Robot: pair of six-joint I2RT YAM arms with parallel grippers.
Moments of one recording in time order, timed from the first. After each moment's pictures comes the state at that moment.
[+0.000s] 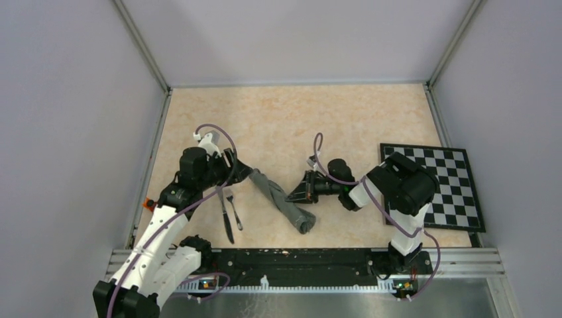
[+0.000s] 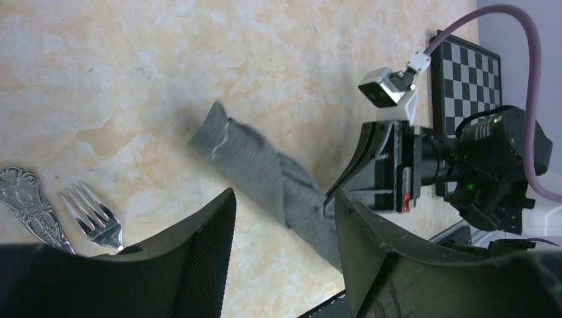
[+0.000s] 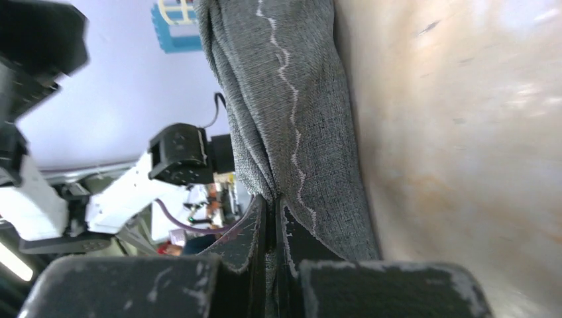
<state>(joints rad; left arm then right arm) -0.26 0.80 0.66 -0.38 0.30 -0.58 0.73 1.86 0.54 0.92 -0.72 1.17</state>
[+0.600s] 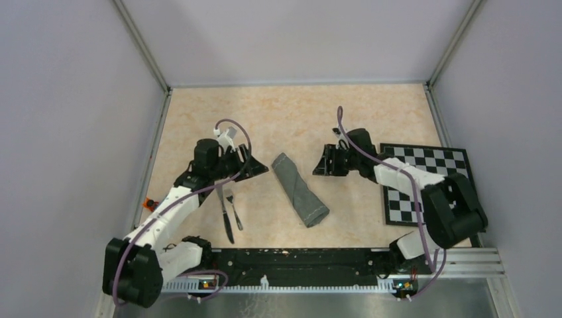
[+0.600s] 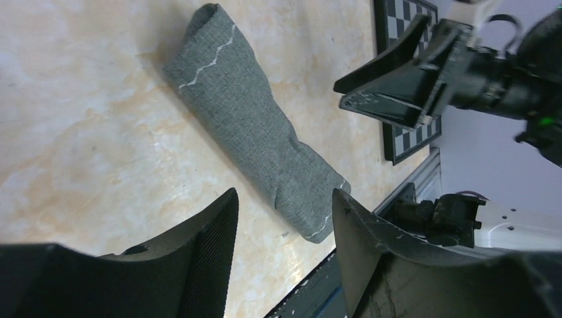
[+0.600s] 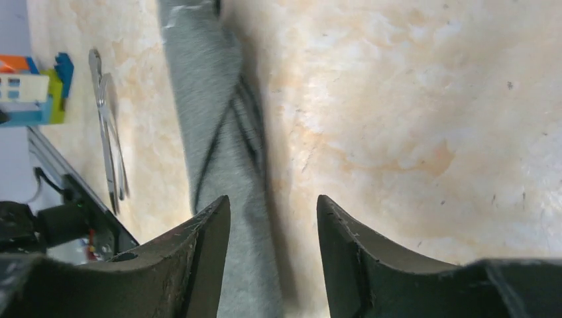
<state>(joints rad) -0.27 1.01 0.64 -0.16 0.53 -0.65 0.42 1.55 0.75 0.03 -0.49 0.52</state>
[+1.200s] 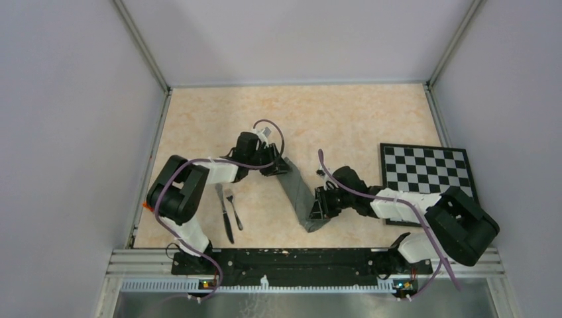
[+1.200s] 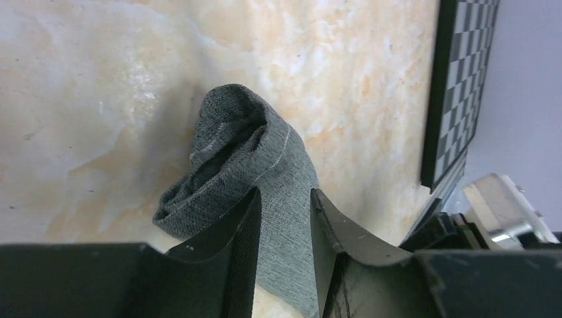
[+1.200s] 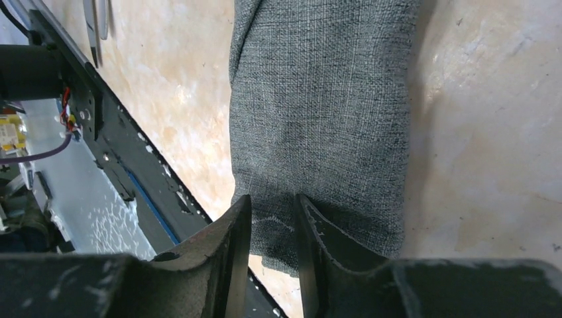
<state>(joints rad) -0.44 1.72 0.79 0.29 0.53 -0.75 0.74 1.35 0.47 0.04 -0.46 0.55</state>
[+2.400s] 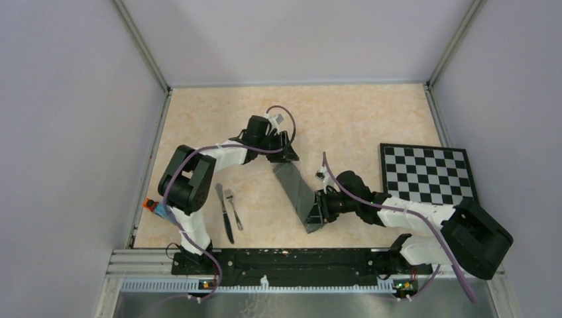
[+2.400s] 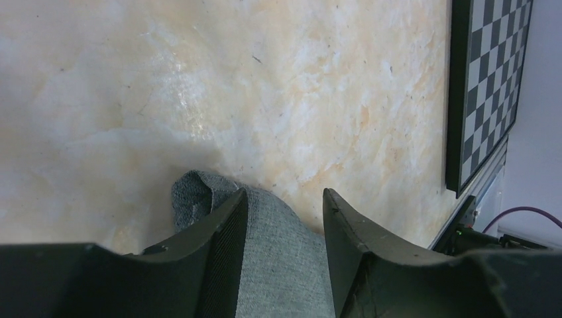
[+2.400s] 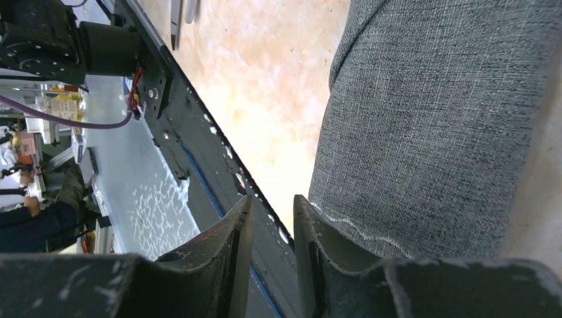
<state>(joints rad) -0.46 1.88 1.09 0.06 0.52 -0.57 0.80 1.20 0.40 0.13 -0.52 0.65</state>
